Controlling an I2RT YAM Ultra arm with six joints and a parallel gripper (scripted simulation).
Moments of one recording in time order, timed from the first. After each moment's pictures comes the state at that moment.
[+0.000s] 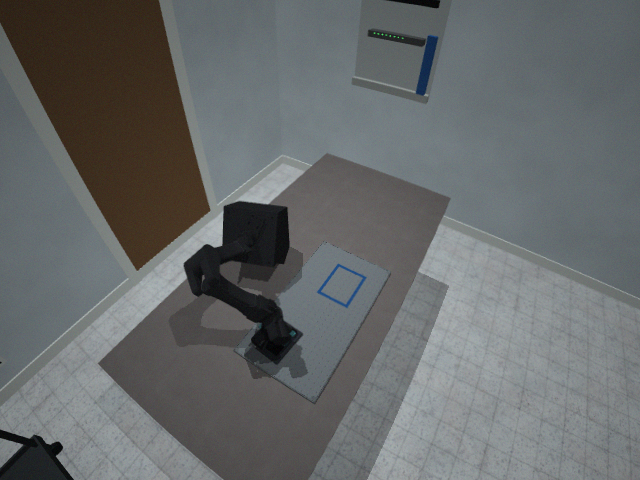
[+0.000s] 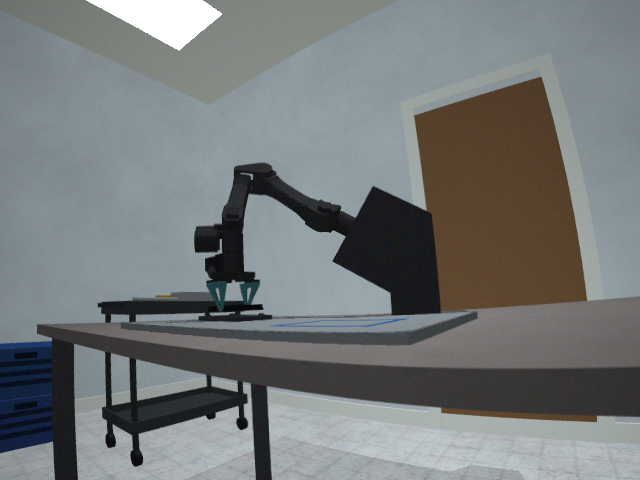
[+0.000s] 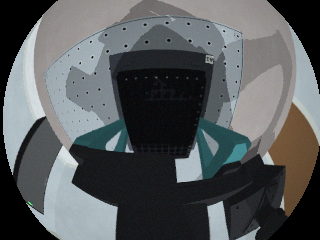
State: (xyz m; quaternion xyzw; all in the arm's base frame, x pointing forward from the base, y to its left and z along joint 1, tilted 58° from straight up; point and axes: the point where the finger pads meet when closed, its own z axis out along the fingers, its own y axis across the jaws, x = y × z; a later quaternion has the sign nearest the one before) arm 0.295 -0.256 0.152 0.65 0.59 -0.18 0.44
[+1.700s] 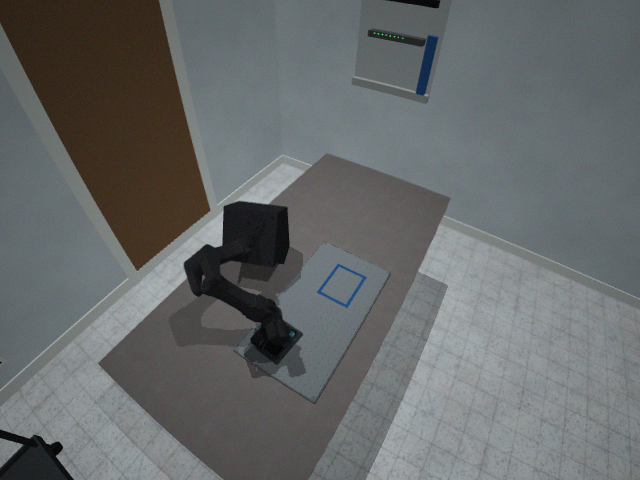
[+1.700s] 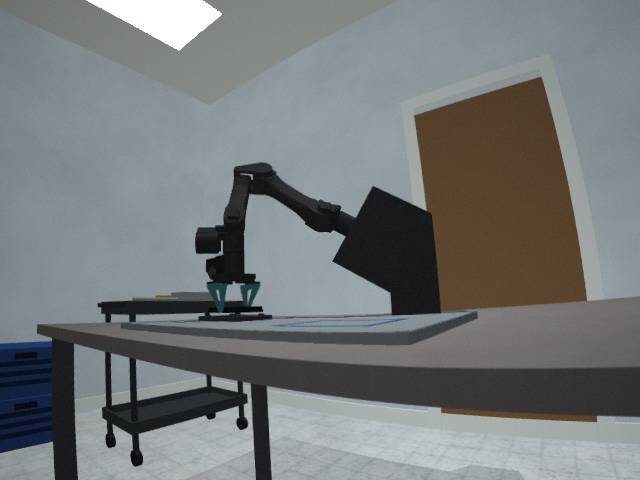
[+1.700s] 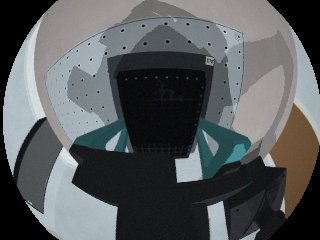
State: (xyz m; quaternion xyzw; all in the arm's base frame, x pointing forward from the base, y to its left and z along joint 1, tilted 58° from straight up) arm 0.295 -0.260 0.151 0.65 0.59 -0.18 0.45
